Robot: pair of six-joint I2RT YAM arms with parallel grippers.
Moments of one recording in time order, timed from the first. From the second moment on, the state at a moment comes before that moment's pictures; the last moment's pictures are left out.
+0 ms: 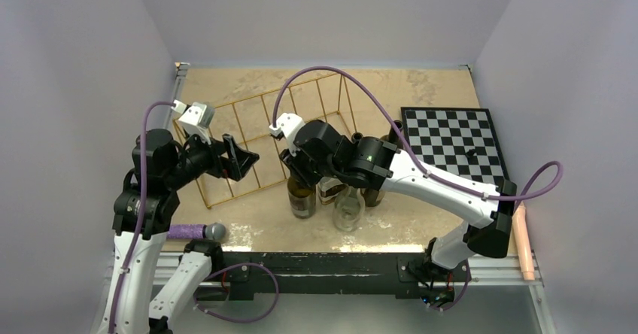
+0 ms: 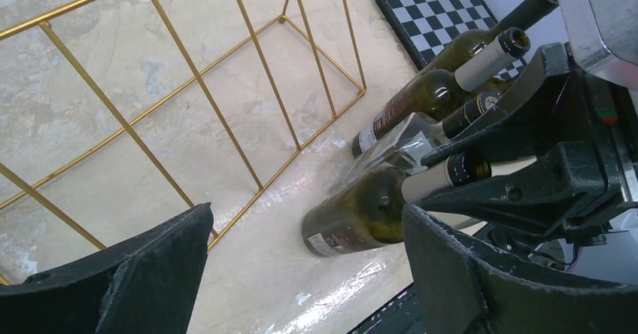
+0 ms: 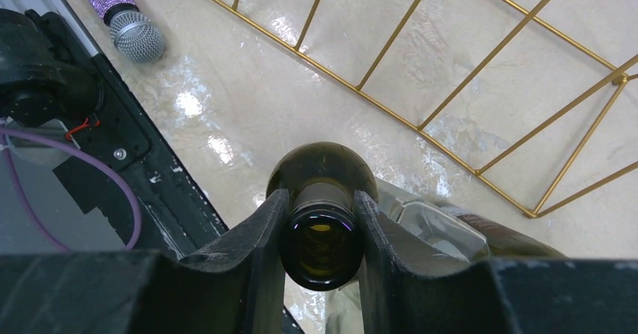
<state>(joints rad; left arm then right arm) -0.14 0.70 1.12 -0.78 0.47 -0.20 1.16 1.52 1.60 -0.77 0.18 0.15</state>
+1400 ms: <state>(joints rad) -0.39 0.58 0.61 0.25 1.25 -0.63 1.16 1.52 2.11 -1.11 -0.34 0.11</state>
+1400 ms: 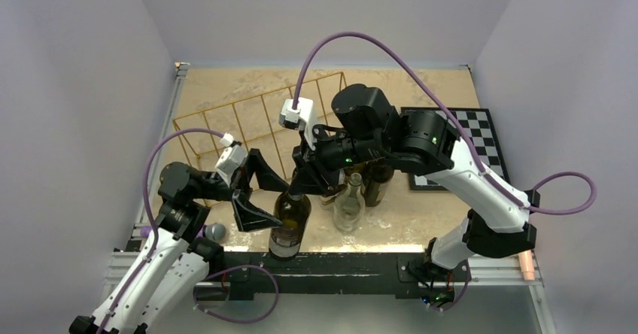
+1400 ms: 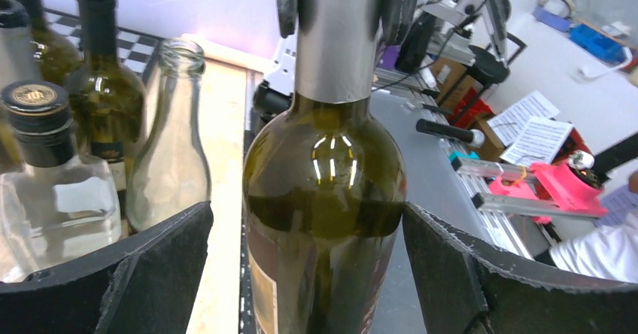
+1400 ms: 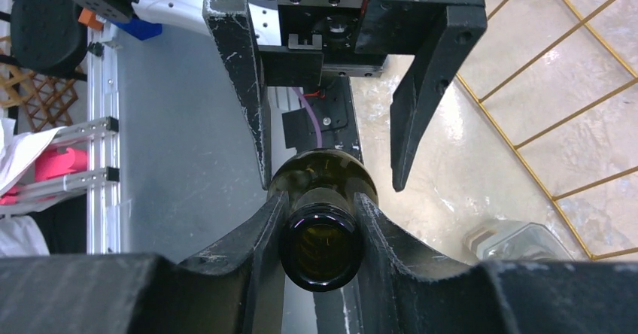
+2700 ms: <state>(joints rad) -0.45 0.59 0.84 -0.50 0.62 -0.25 1.16 1.39 1.91 -0.81 0.01 0.07</state>
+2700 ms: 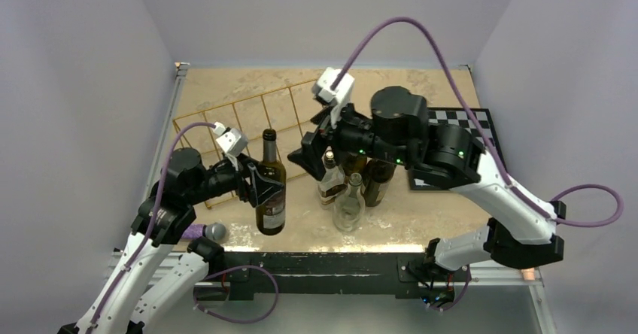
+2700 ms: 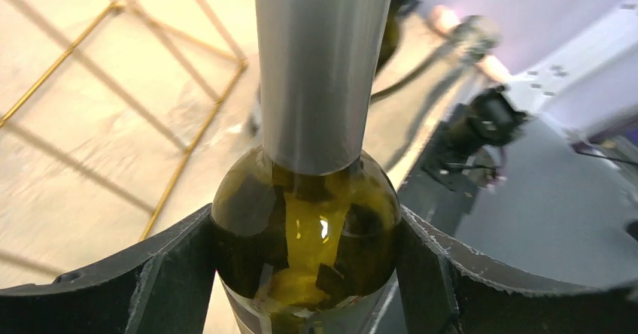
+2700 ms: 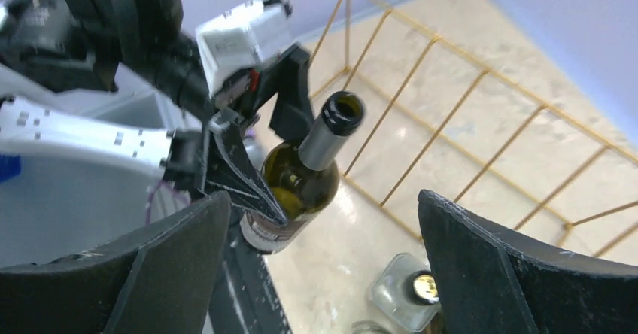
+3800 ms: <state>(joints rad) -0.25 0.80 0.90 -0.72 -0.56 -0.37 1.16 1.00 1.51 -0.68 0.23 0.17</state>
